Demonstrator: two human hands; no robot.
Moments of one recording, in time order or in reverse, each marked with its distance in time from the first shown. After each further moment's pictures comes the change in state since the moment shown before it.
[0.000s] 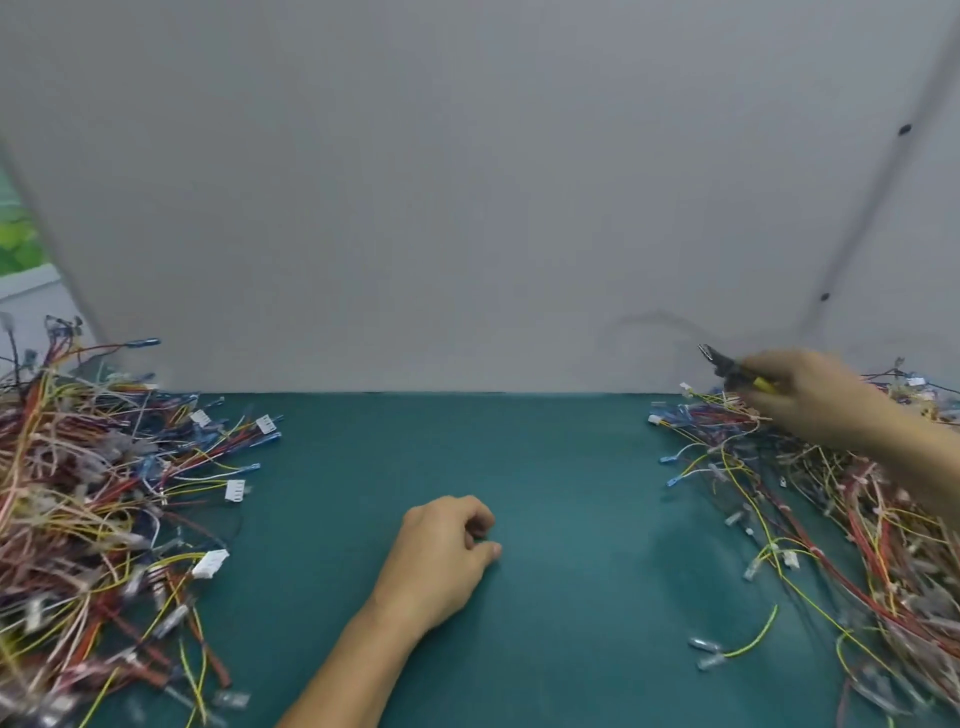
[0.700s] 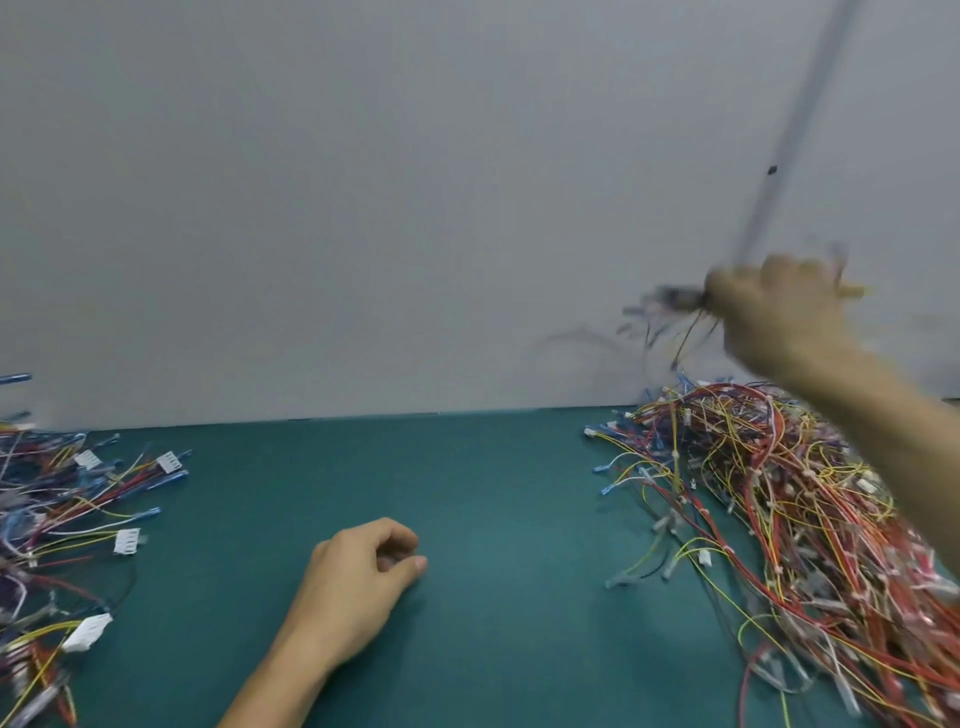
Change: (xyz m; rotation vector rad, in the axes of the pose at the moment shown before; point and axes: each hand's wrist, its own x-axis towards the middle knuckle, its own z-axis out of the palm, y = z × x) left_hand -0.003 0.005 -0.012 -0.116 0.011 -0.073; right_hand 0.022 -0.003 -0.074 -0.817 0.380 0.004
